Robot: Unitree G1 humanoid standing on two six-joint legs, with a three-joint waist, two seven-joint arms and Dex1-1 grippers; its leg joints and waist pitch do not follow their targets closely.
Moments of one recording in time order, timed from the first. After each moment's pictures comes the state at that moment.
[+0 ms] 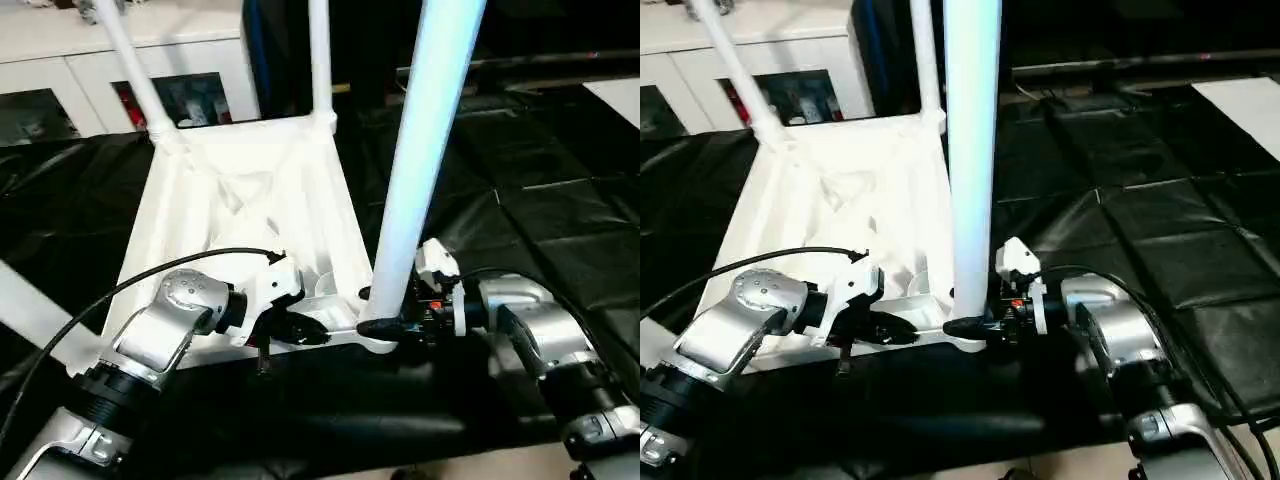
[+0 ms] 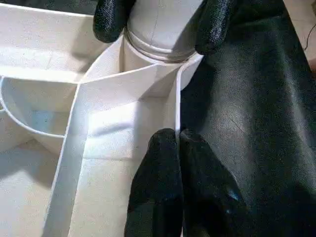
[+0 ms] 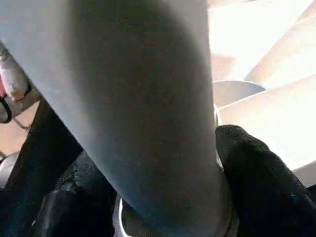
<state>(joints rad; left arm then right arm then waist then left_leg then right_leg) -0.46 0.46 -0.35 0.20 -0.11 0.39 -1.23 -0.51 -0.40 0.21 0.50 0.22 0.20 1.36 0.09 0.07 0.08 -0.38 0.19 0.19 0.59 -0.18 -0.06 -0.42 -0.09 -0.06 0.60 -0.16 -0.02</state>
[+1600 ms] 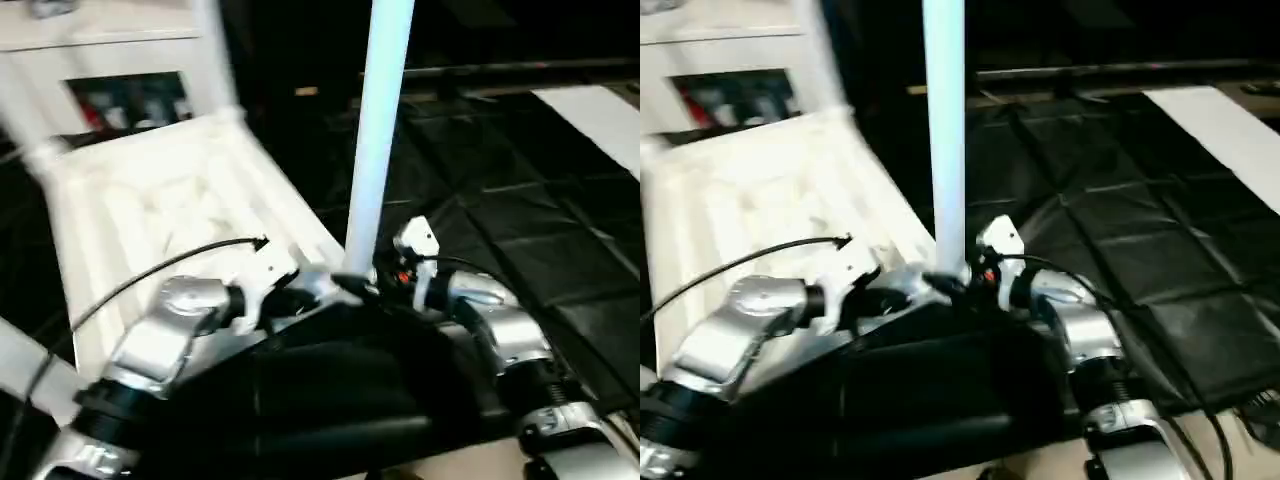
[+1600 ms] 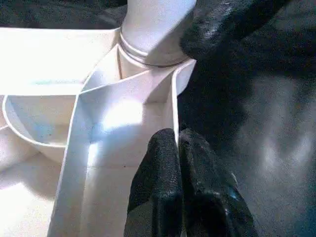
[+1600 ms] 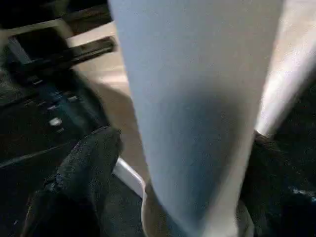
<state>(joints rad) -0.40 0.45 -0.28 0.08 -0.08 0.49 -1.04 -0.52 -0.27 0.15 0.56 0.20 0.09 1.14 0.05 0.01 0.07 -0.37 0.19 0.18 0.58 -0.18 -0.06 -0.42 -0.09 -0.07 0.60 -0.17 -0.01</state>
